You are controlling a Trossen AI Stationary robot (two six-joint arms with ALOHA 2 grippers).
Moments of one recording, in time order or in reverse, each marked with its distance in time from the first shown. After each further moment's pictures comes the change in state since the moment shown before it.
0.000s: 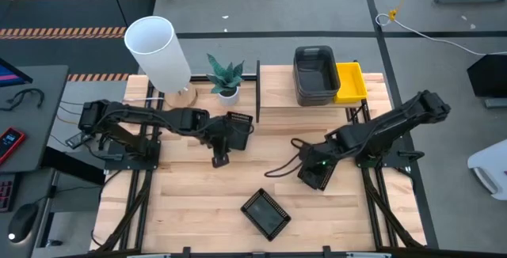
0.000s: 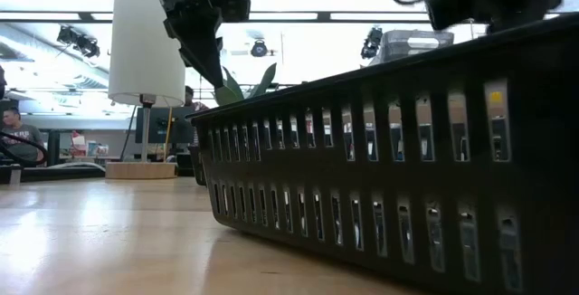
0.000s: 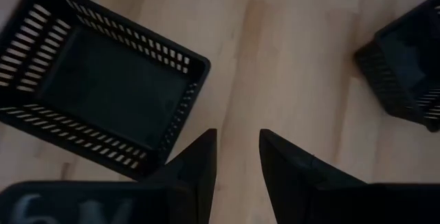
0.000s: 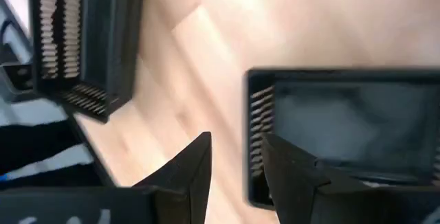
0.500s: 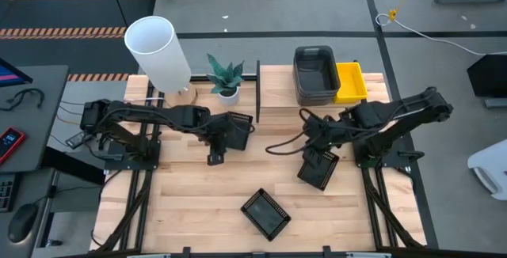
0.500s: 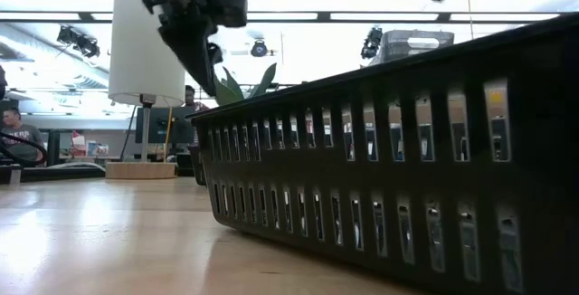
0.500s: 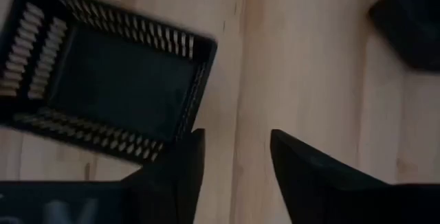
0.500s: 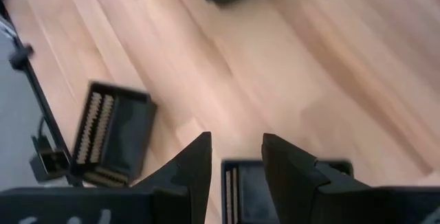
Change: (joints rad) left arm 0.042 0.011 0.001 -0.062 0.032 0.180; right arm -0.035 -0.037 0.405 -0.333 0.341 -0.089
